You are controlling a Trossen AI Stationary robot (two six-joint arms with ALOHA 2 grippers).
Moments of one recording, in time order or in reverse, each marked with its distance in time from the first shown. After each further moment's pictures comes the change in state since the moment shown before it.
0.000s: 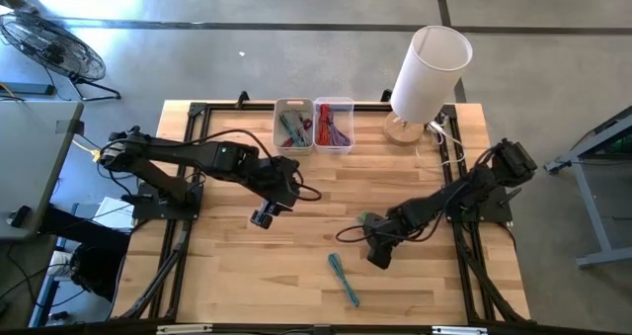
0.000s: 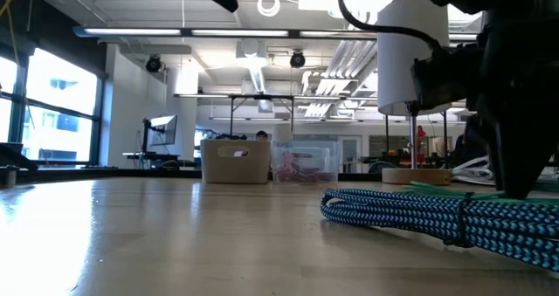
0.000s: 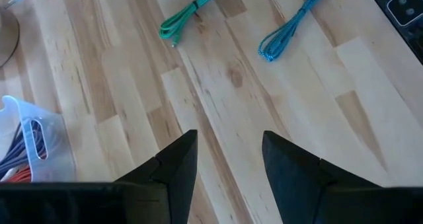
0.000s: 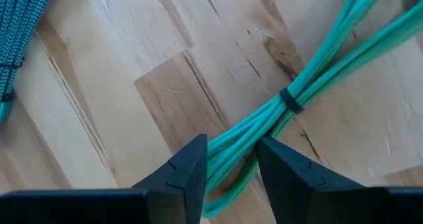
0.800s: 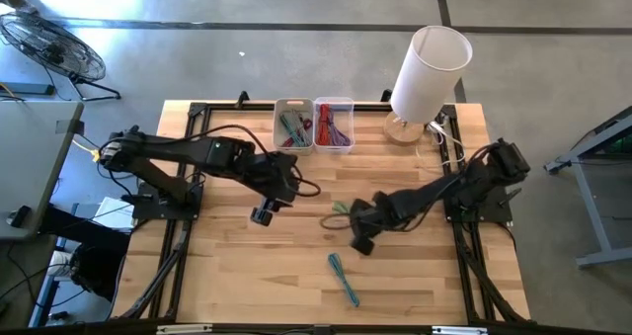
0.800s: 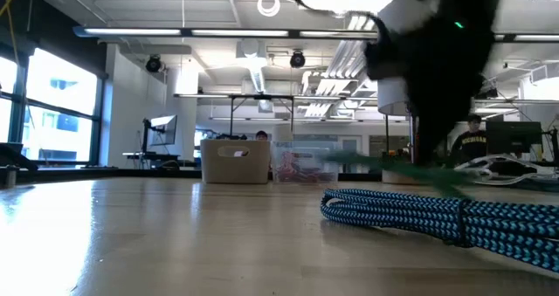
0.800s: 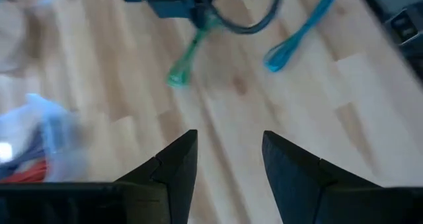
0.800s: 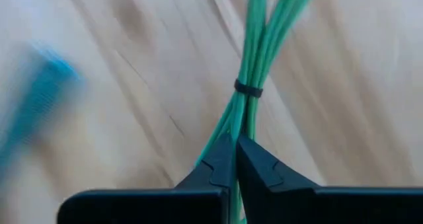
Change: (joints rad) left arm 0.000 0.000 0.081 -0.058 -0.028 -0.045; right arm -0.070 0.030 0.155 -0.107 0.163 -0.098
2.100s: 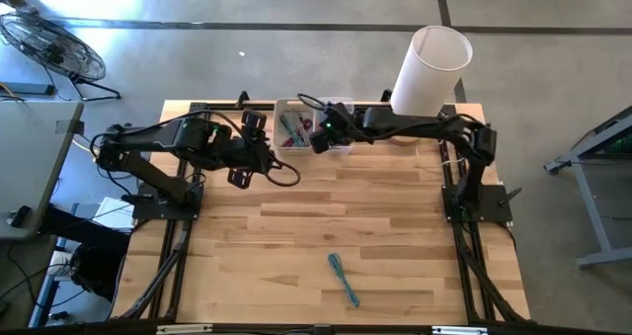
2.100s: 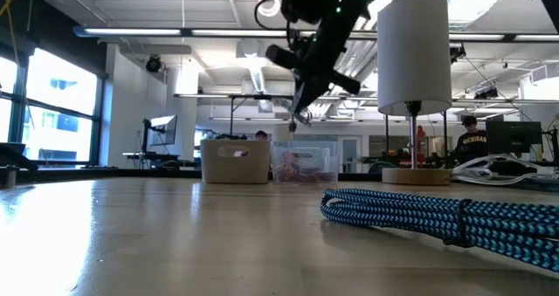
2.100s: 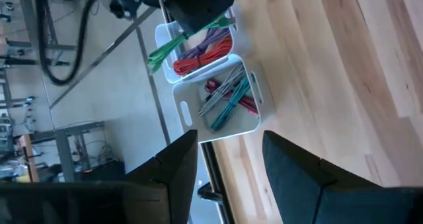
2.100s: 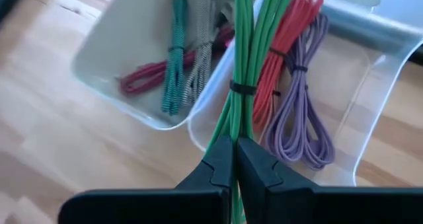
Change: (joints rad) left arm 0.000 -0.038 0.245 -0.461 -0.634 0.183; right arm -0.625 0.174 0.544 -0.068 0.143 -0.075
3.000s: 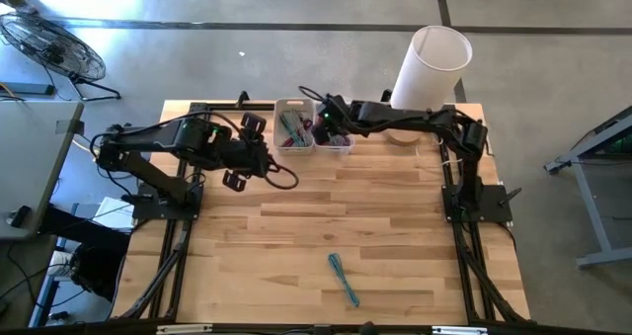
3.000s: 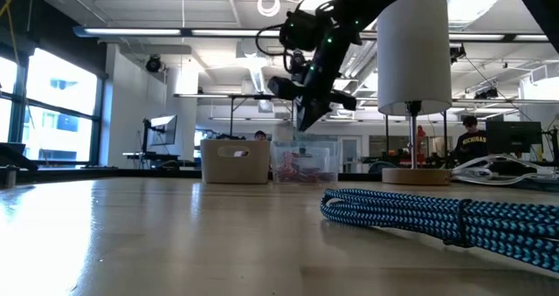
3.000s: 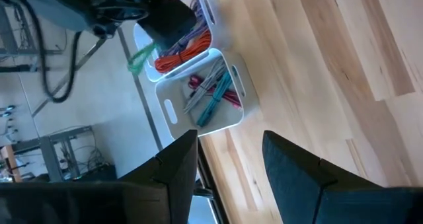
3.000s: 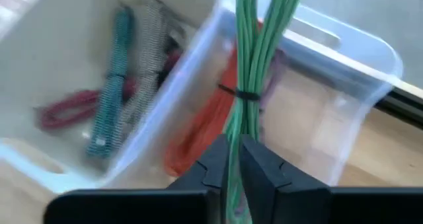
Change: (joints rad) left arm 0.000 0.000 0.000 -0.051 0.057 0.013; right arm -0.091 0.098 0.000 0.065 0.065 -0.144
